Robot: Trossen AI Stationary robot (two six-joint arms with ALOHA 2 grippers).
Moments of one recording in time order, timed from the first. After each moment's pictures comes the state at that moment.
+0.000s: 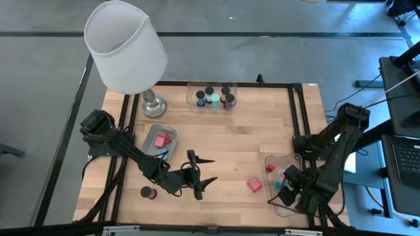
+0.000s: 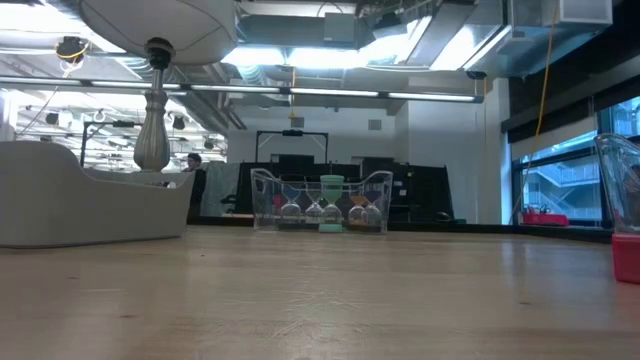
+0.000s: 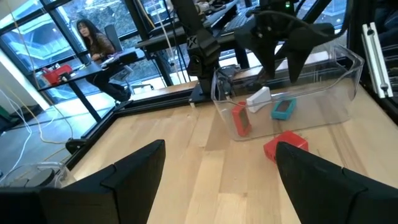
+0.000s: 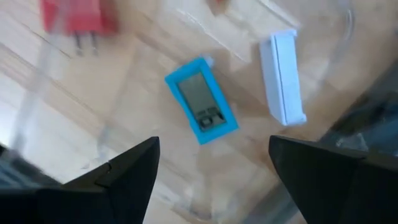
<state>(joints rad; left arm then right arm) -0.58 1.71 1.01 0.45 -0.87 0.09 1.13 1.44 0.95 -1.06 0.12 2.06</state>
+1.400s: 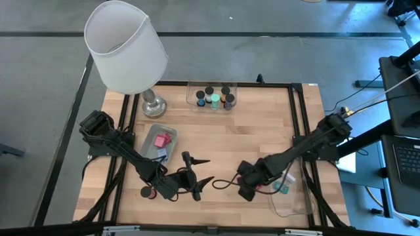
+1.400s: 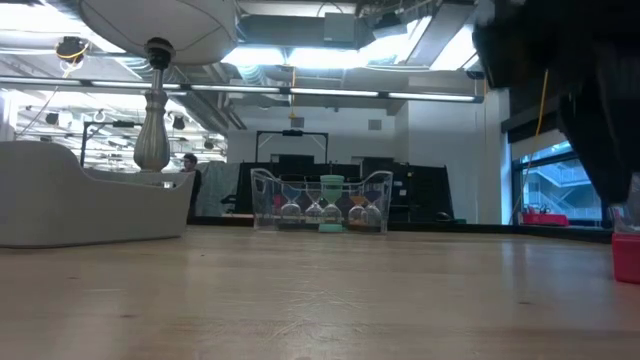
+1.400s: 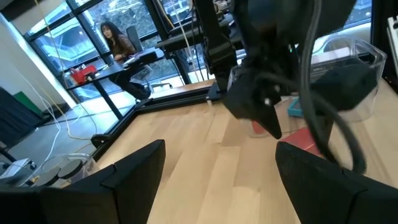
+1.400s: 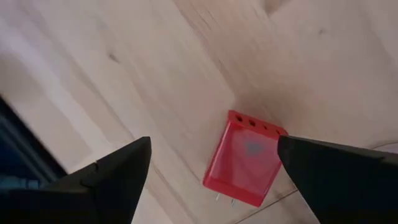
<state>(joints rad) -0.63 1.71 1.01 0.43 -1.00 0.09 0.56 1.72 1.15 -0.77 -0.03 1.17</state>
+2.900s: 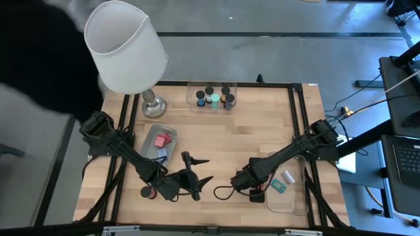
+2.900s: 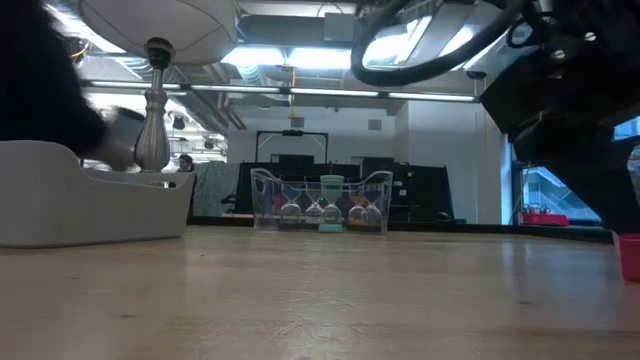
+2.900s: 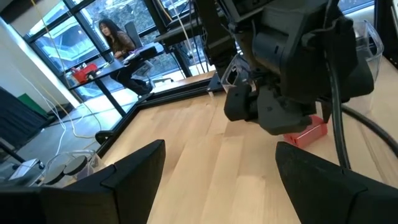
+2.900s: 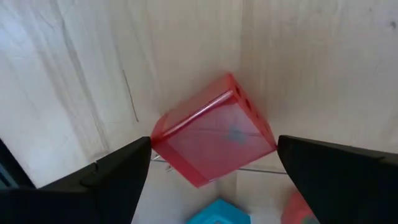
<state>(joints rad) -0.63 1.71 1.01 0.38 -1.01 0.09 0.52 1.91 1.27 -1.02 -0.19 0.56</state>
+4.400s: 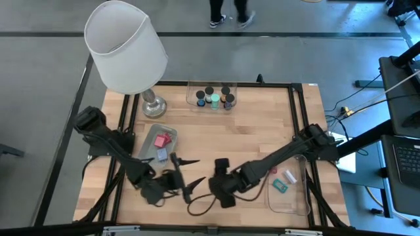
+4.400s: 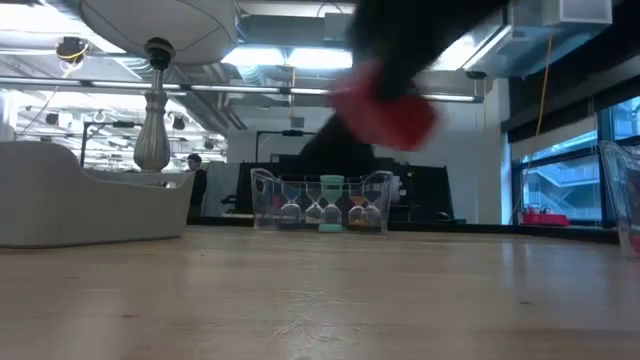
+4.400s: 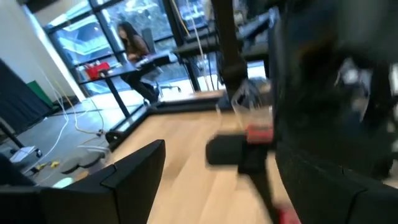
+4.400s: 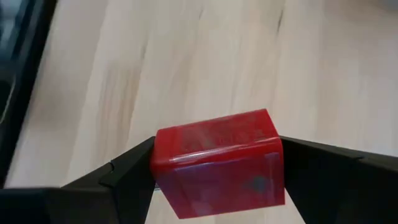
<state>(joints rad) -0.71 1.62 1.01 0.35 -1.14 0.01 0.52 2.01 1.59 -0.71 0.24 0.27</state>
